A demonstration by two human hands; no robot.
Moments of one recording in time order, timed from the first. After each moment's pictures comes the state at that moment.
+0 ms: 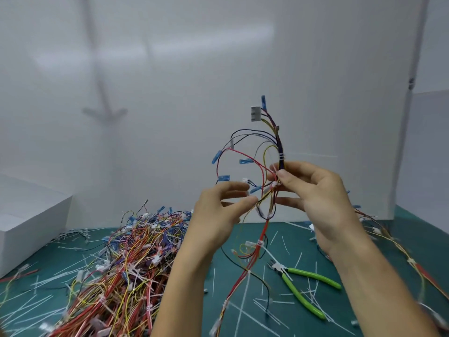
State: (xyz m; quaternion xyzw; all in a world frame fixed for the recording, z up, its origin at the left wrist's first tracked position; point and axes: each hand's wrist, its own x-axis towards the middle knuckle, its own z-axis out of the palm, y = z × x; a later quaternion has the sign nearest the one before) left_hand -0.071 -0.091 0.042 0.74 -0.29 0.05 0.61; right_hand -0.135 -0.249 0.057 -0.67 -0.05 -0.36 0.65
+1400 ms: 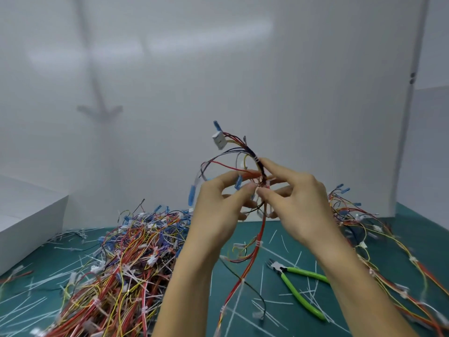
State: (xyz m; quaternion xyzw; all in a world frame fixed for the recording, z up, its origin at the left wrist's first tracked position) left_hand -0.084 -0.104 0.050 0.68 -0.31 0.06 0.66; right_hand -0.128 -0.240 0.046 -0.81 -0.03 -0.42 0.41
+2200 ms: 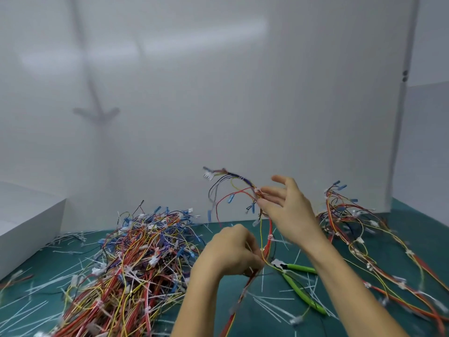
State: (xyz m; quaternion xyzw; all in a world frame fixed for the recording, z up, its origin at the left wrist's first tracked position) left_hand -0.051 -0.110 -0.006 0.89 -0.33 -0.11 0.28; right_hand -0.093 -0.257 0.009 -0.79 0.05 -0.31 0.53
